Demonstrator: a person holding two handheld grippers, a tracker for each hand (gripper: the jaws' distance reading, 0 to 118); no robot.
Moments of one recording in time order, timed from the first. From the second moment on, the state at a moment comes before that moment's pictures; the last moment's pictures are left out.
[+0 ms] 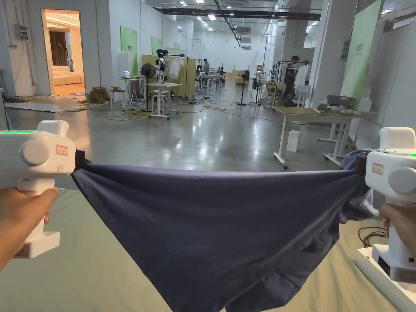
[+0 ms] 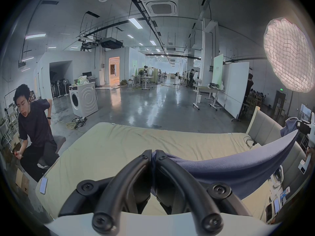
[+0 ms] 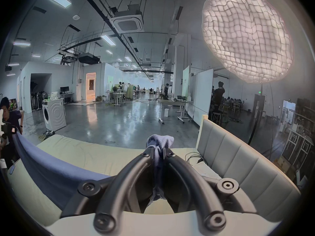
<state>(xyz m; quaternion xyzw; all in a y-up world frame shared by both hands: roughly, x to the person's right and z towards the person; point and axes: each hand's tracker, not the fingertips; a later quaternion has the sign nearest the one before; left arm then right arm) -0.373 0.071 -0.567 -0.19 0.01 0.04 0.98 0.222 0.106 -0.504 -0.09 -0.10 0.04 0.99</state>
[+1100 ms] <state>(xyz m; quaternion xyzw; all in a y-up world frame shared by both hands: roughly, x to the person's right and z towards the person) -0.413 -0.296 -0.339 -0.44 0.00 0.16 0.88 0.230 -0.226 -0.291 -0.30 -0.10 0.06 0.95</state>
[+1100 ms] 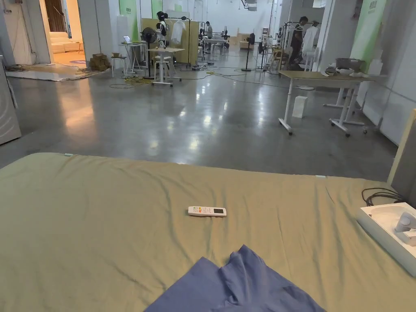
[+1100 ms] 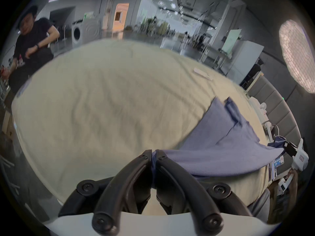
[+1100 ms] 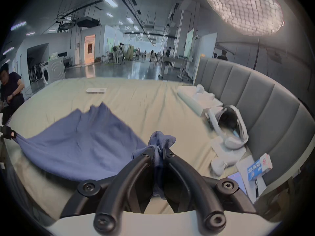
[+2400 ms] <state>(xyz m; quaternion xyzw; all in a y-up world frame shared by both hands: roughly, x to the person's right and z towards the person) -0.254 -0.123 -0.336 -0.13 -0.06 0.03 0.99 0.093 -0.116 -0.294 -0.02 -0.05 0.04 1.00</state>
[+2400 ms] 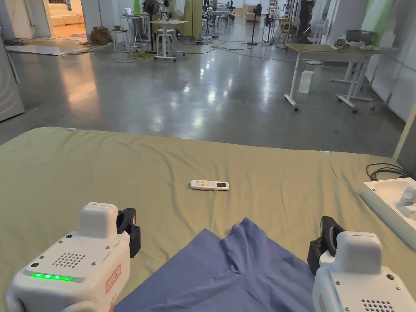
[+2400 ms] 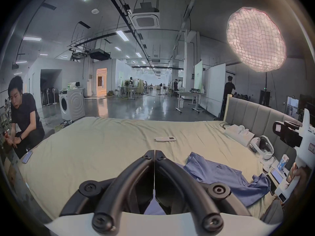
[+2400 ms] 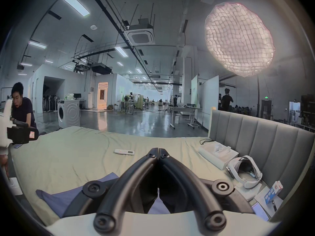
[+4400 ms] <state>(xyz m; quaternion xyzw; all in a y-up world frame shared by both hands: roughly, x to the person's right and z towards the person) -0.376 -0.282 -0.328 -0.46 0.00 0.09 0.88 0.164 -0.217 -0.468 -0.33 0.00 0.06 0.94</state>
